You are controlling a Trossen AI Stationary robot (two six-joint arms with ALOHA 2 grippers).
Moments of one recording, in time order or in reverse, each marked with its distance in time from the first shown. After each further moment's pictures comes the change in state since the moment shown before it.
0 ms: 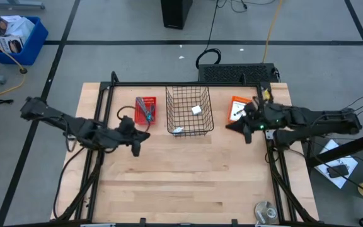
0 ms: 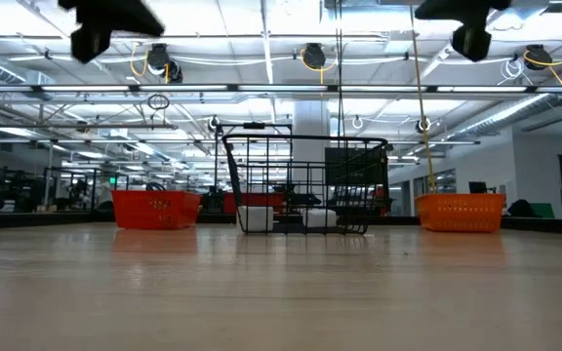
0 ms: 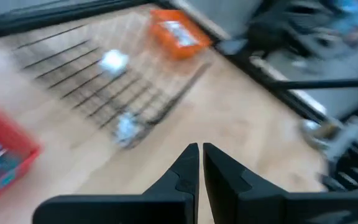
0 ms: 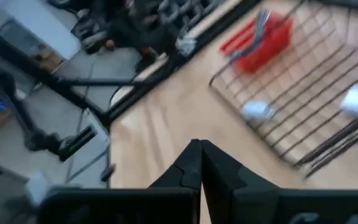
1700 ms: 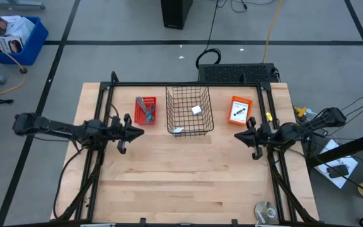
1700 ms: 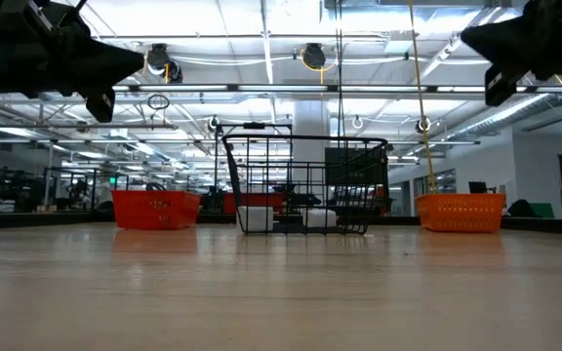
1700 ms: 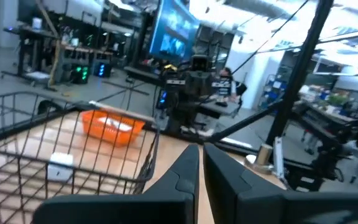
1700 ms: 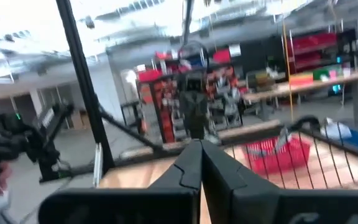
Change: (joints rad) left arm 0.304 -0.360 -0.758 1.082 0.469 0.564; right arm 0.332 -0.467 -0.759 0.886 0.335 -0.538
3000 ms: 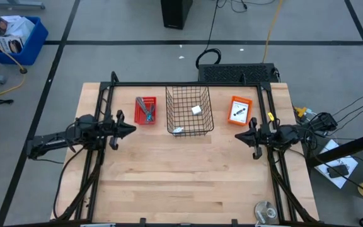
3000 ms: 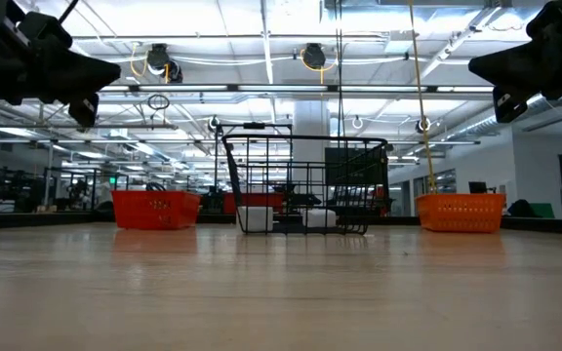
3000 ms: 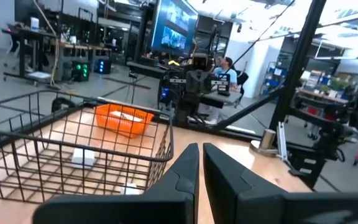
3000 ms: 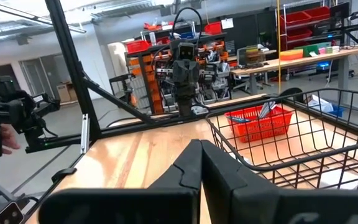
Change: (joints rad) left arm 0.281 -0.566 0.006 -0.619 0.304 0.023; right arm 0.000 -0.258 0.003 -0.395 0.022 0.022
